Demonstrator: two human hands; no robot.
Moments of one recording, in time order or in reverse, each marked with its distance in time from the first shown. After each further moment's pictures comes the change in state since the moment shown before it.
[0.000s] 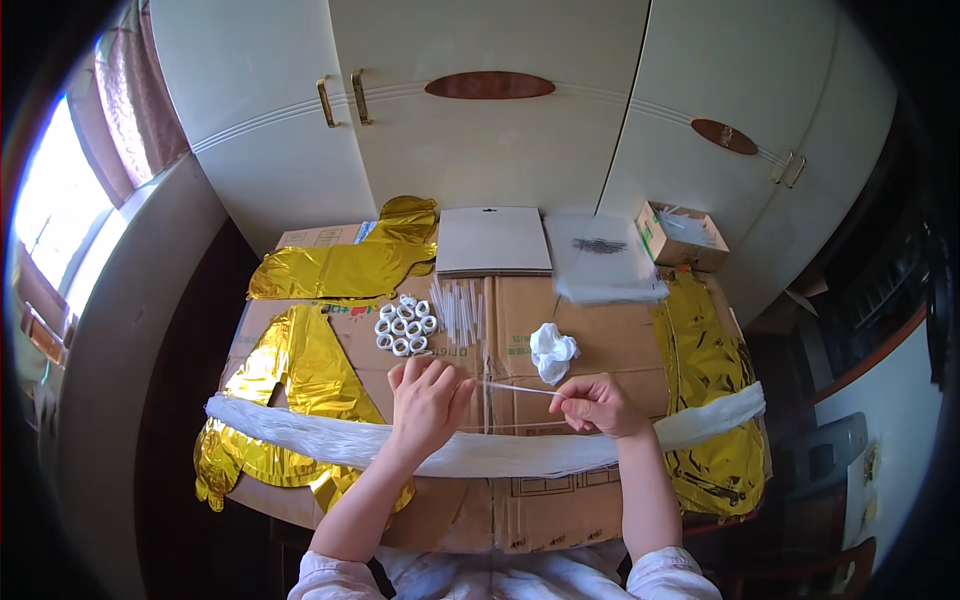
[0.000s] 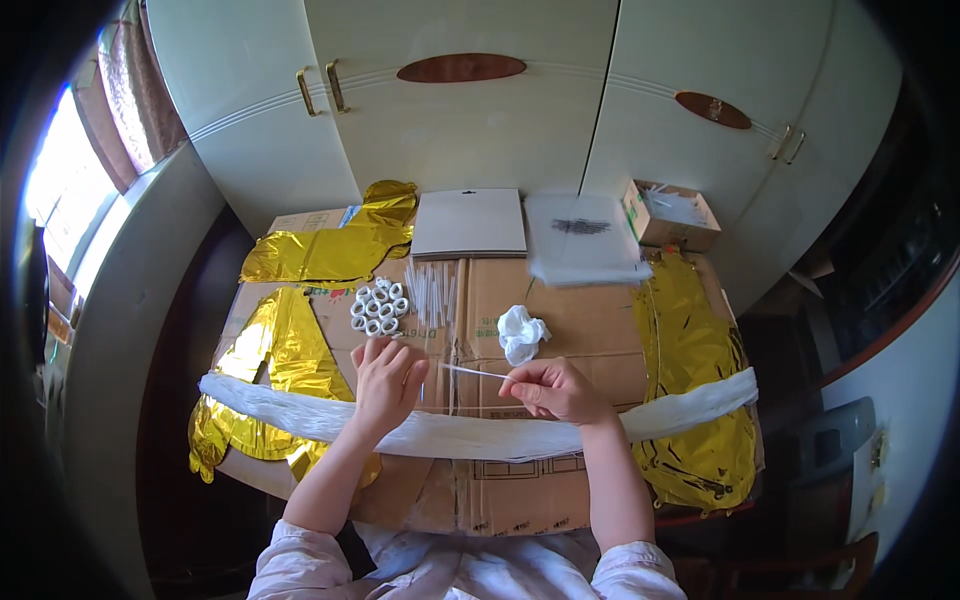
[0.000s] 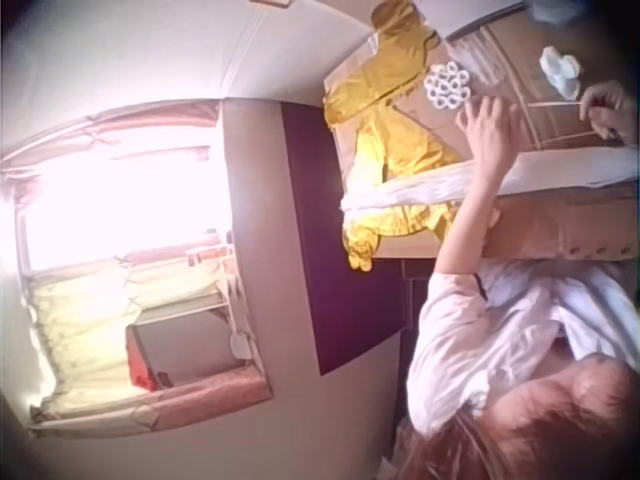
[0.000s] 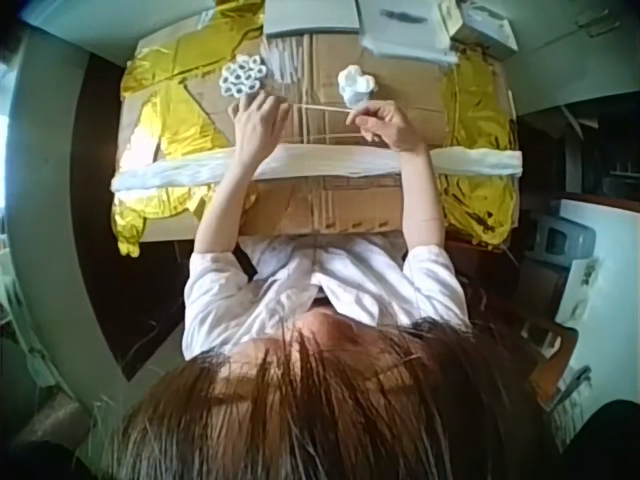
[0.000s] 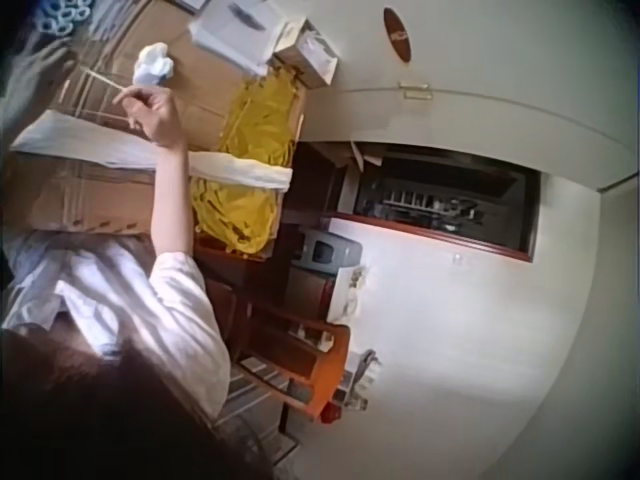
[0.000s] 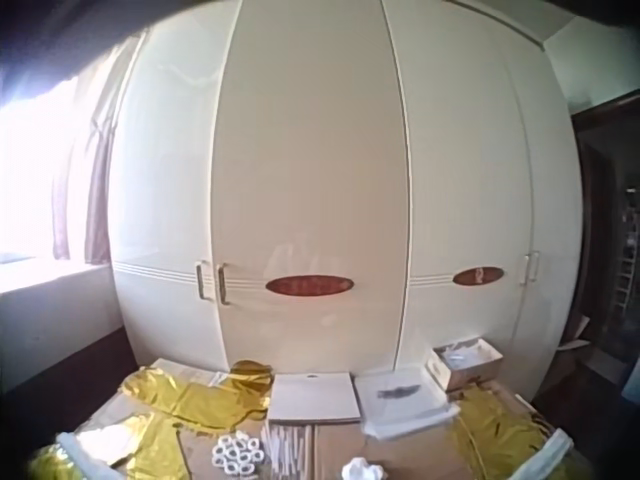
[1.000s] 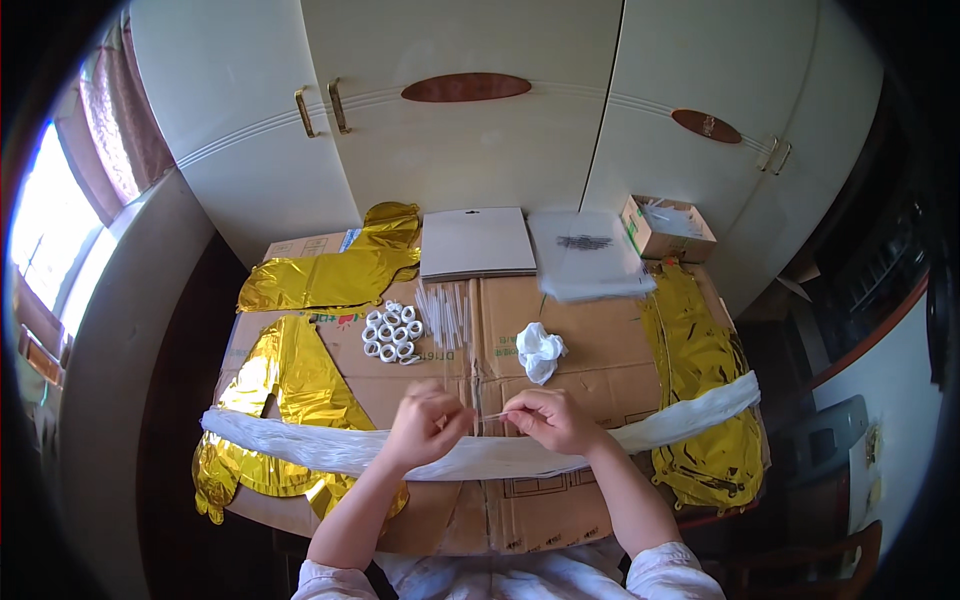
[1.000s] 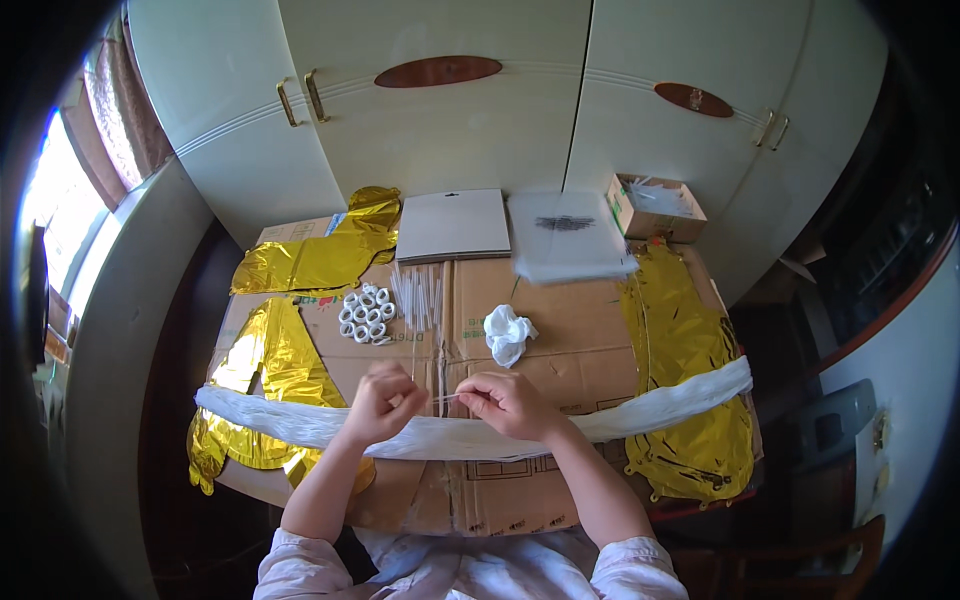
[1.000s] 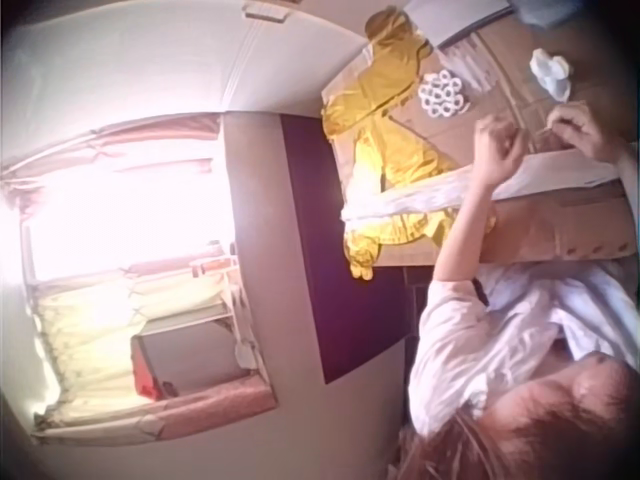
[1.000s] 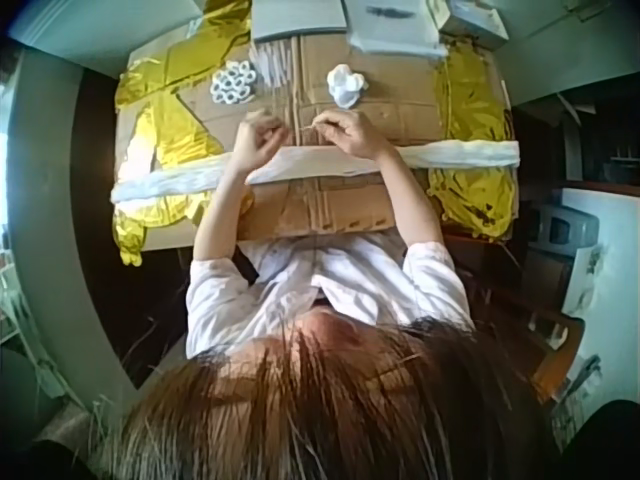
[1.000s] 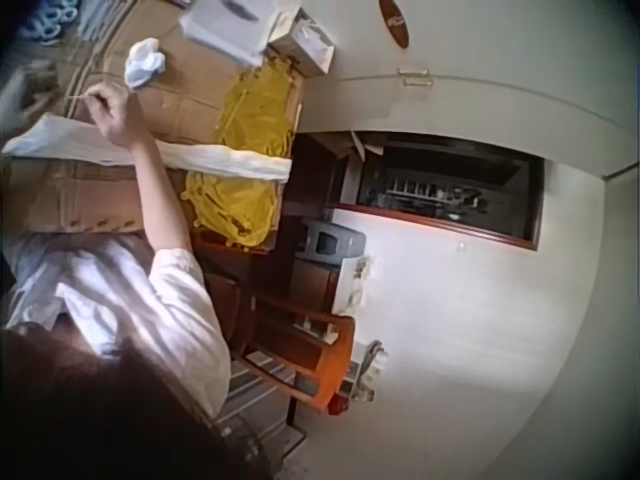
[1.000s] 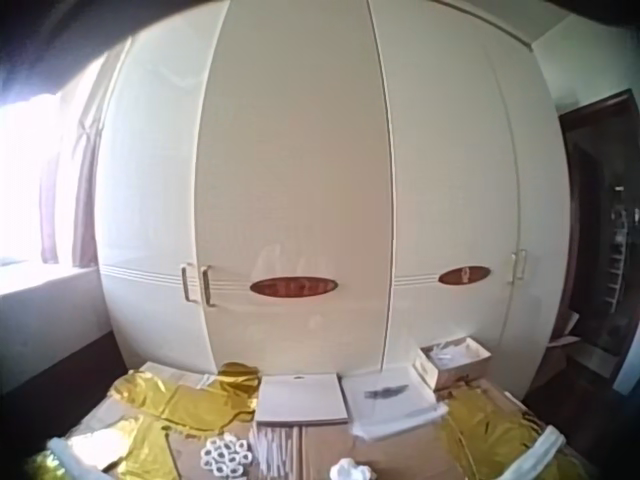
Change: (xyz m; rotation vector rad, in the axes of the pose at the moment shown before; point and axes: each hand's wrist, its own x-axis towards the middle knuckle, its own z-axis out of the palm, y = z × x) left_hand -0.011 -0.017 0.004 -0.489 -0.435 0.028; right_hand 0.016 0.018 0.033 -0.683 0.073 -0.316
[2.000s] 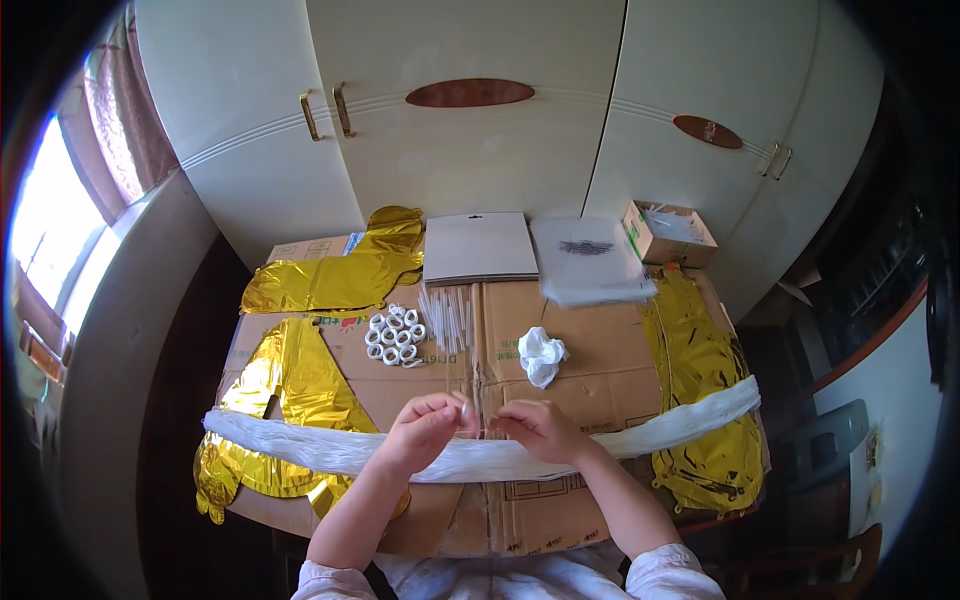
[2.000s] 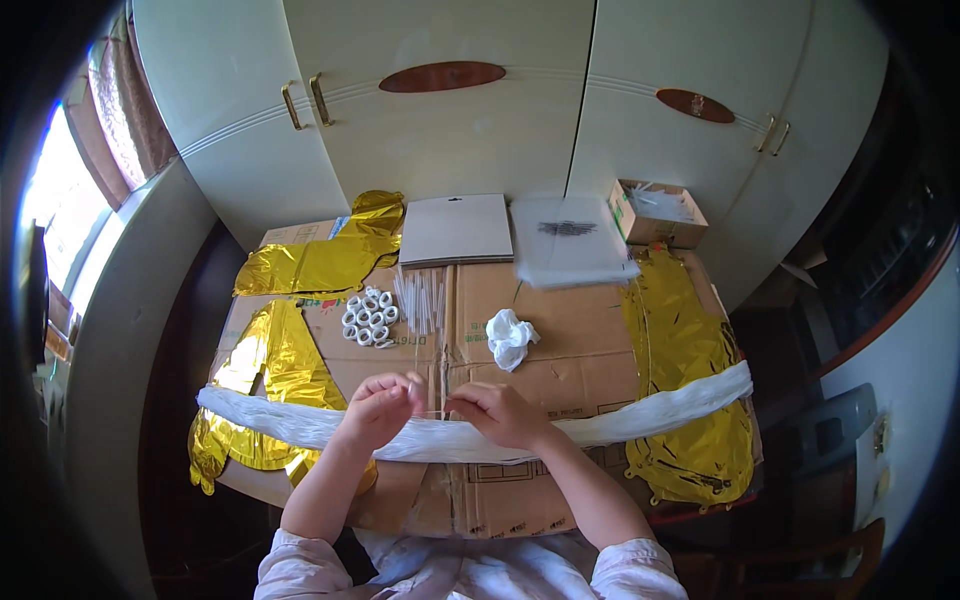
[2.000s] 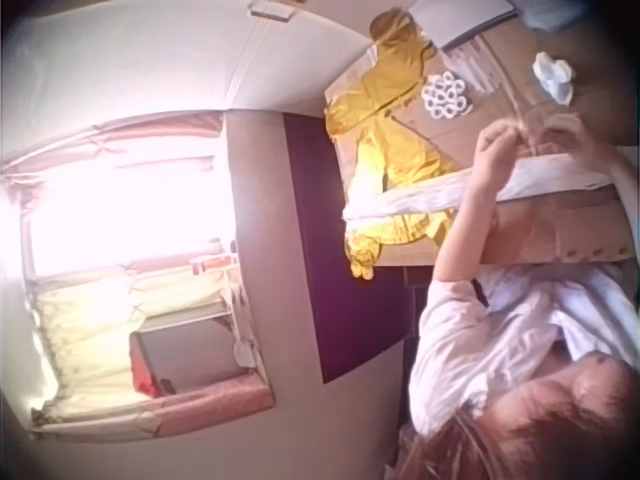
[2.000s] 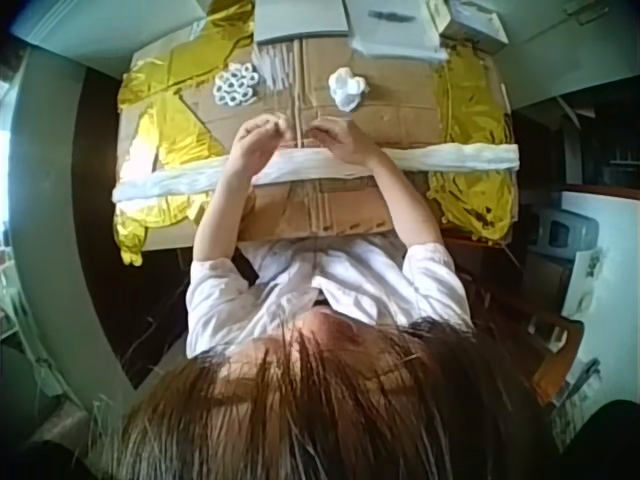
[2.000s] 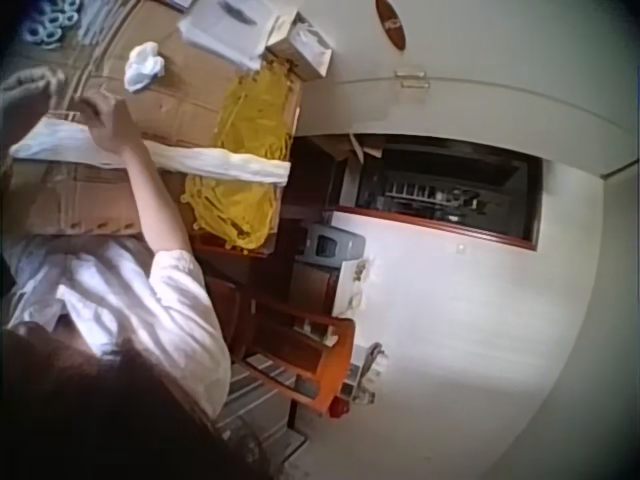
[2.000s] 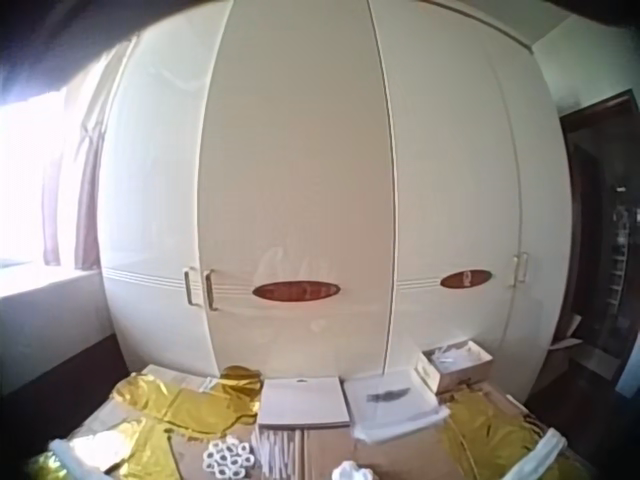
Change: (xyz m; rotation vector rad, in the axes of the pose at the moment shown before) left_hand 0.001 0.012 0.008 -1.449 -0.005 0.098; right_hand 0.003 0.012 0.021 -0.055 0.036 -0.068
